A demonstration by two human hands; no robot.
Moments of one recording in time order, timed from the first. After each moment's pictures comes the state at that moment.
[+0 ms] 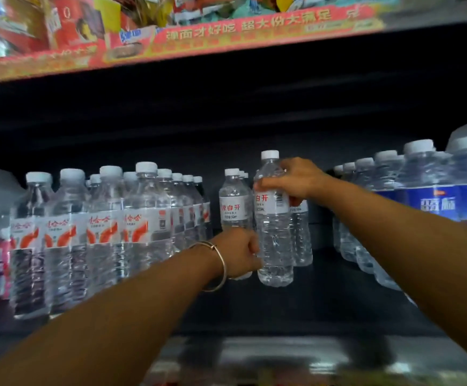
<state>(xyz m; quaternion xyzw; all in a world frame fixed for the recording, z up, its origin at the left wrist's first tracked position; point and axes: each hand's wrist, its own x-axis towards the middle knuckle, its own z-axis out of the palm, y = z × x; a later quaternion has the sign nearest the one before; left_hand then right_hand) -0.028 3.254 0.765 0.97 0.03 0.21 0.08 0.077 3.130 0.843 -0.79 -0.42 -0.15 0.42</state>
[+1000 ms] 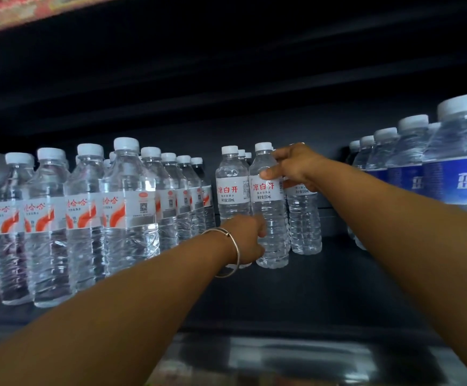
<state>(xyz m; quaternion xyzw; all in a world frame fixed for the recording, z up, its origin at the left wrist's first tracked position) 0.029 3.264 0.753 0.98 0.07 0.20 0.01 0.145 3.166 0.838 -0.75 -0.39 -0.02 0.54</state>
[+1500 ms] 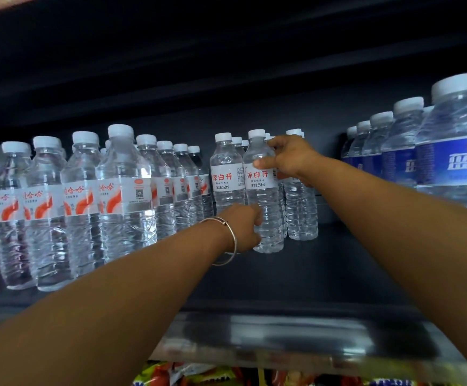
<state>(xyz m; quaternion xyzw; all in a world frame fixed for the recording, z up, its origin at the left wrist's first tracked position) 0.026 3.256 0.749 0.98 0.09 0.20 -0.01 0.145 3.170 0.824 -0.74 -0.39 -0.08 0.54</state>
